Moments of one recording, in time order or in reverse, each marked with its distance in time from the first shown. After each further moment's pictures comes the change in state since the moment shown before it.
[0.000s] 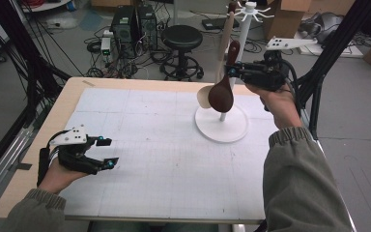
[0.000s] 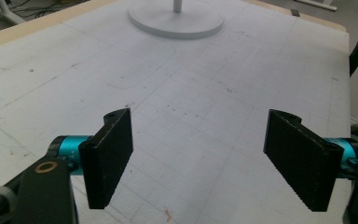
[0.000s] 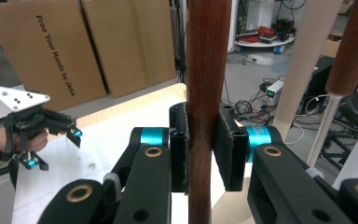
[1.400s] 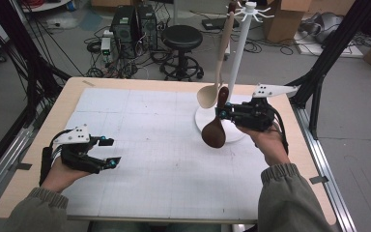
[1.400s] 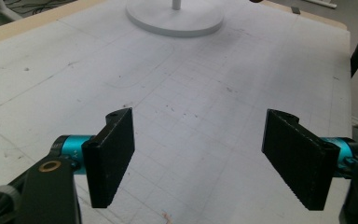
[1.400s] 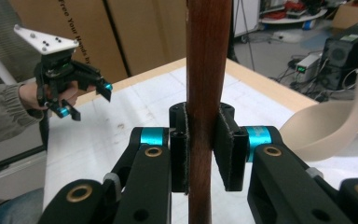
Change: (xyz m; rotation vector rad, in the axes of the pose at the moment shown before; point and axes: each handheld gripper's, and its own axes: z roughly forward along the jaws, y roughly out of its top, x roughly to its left) left arm 0.000 0.002 0.006 0.008 -0.006 -0.002; right arm 0.032 -0.091 0.009 0.048 0.082 0.051
